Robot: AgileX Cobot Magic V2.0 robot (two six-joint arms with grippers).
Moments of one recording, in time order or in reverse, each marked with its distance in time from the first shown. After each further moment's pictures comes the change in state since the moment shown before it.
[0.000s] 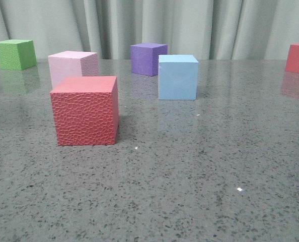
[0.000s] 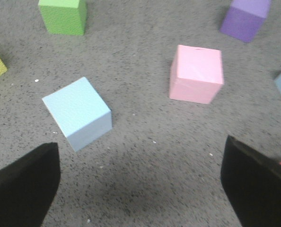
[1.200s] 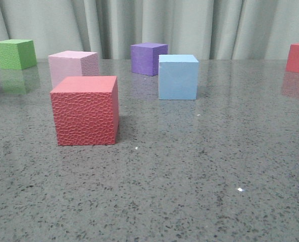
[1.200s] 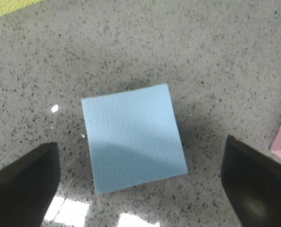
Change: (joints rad) left arm 0.000 0.447 -0.133 0.247 -0.071 -0.491; right arm 0.000 0.000 0.000 0.036 0.000 0.000
